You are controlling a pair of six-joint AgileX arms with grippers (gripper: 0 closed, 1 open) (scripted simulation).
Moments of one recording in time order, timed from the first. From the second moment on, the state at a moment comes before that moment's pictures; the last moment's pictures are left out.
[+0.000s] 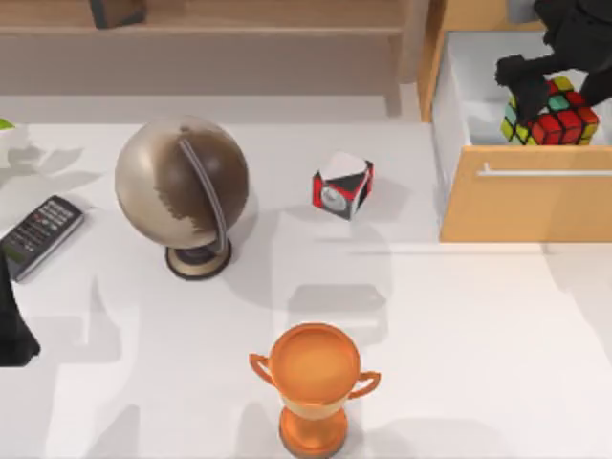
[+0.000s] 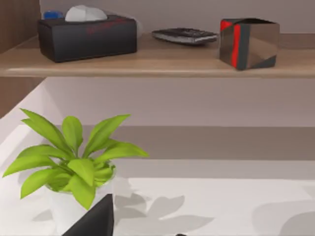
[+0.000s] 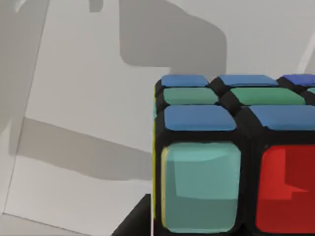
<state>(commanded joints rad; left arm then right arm) 0.00 0.00 0.00 0.00 0.00 0.00 0.13 2.46 2.39 -1.39 -0.01 -0.15</state>
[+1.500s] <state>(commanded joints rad) 0.00 0.00 0.00 0.00 0.00 0.00 0.69 2.07 1.71 -0.26 0.40 -0.07</state>
